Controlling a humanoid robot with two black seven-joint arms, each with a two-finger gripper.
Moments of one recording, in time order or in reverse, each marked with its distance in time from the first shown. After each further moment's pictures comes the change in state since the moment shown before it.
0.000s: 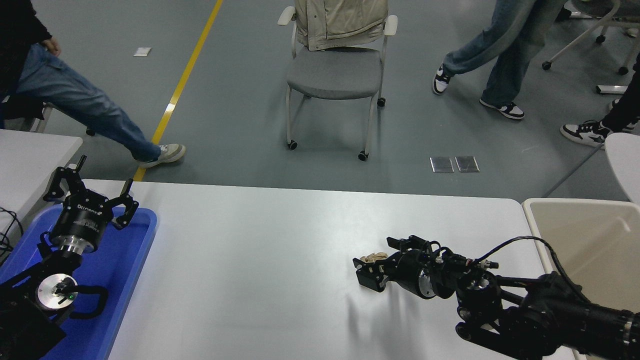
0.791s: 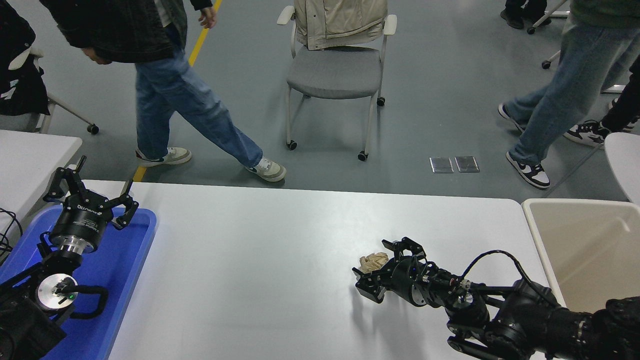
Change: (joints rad) left arm 0.000 0.000 0.000 0.000 0.000 0.000 0.000; right arm -0.010 0.103 -0.139 -0.214 -0.047 -0.149 0.012
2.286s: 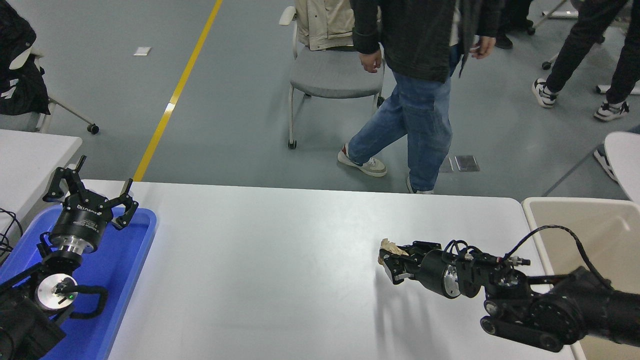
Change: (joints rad) left arm 0.000 0.000 0.000 0.000 0.001 0.000 0.000; right arm 0.180 -0.365 -0.030 0.433 0.547 0.077 0.171
